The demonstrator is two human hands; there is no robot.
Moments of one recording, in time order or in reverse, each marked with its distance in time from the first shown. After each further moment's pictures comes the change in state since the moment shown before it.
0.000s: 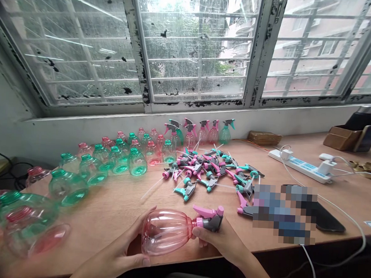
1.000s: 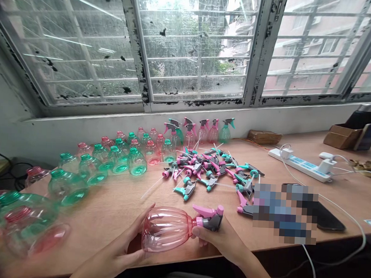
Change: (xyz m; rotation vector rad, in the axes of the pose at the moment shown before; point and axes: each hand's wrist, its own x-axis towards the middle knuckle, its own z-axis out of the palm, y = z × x) left_hand 0.000 -0.010 0.000 0.052 0.000 0.033; right_hand 0.000 -0.003 -0.001 0.067 -0.053 -0.013
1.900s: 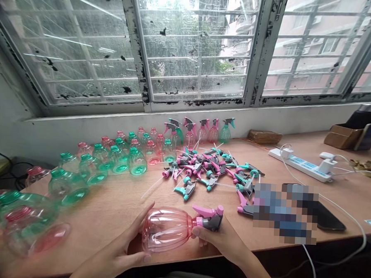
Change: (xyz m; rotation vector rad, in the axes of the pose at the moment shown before) left_hand 0.000 0.008 0.000 0.014 0.036 -0.049; right_hand 0.000 0.003 -0.001 -0.026 0.013 0.007
